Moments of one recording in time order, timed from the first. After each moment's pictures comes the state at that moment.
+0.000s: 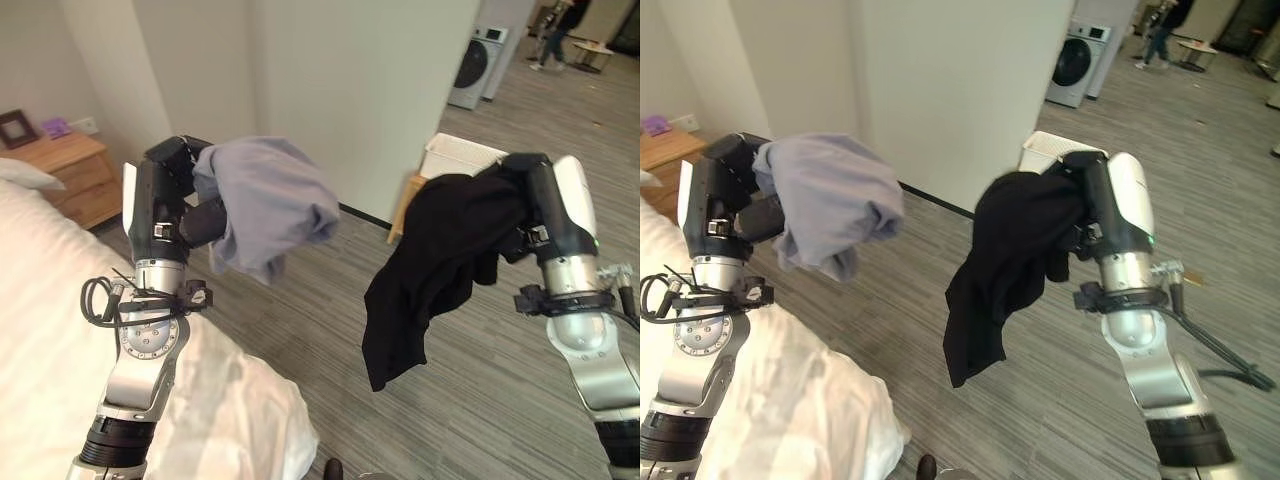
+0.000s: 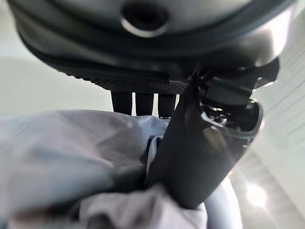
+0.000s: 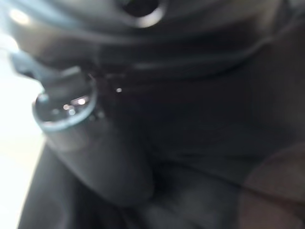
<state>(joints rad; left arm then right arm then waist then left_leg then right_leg) -0.19 0.50 -0.06 -0.21 -0.30 -0.17 0.26 -0.27 -0.81 0.05 -0.17 -0.14 -0.11 -0.23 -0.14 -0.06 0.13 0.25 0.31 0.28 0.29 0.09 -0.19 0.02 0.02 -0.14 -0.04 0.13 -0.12</state>
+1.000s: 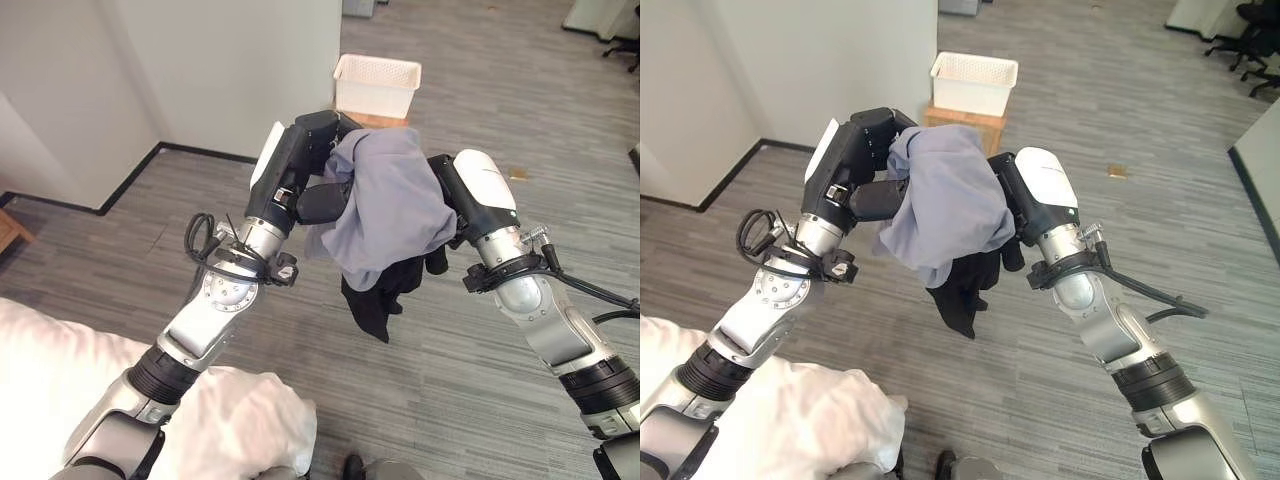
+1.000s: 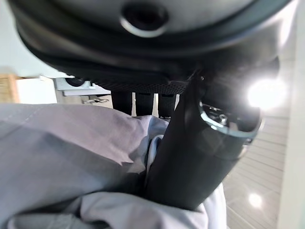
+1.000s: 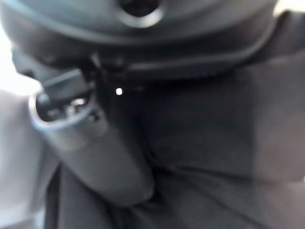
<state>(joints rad) -0.58 0.55 -0.43 -0.16 -0.44 -0.07 0.25 -0.50 -0.81 0.30 -0.01 -0.27 -0.03 -0.17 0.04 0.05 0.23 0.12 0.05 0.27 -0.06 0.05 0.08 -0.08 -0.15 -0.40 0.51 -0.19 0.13</state>
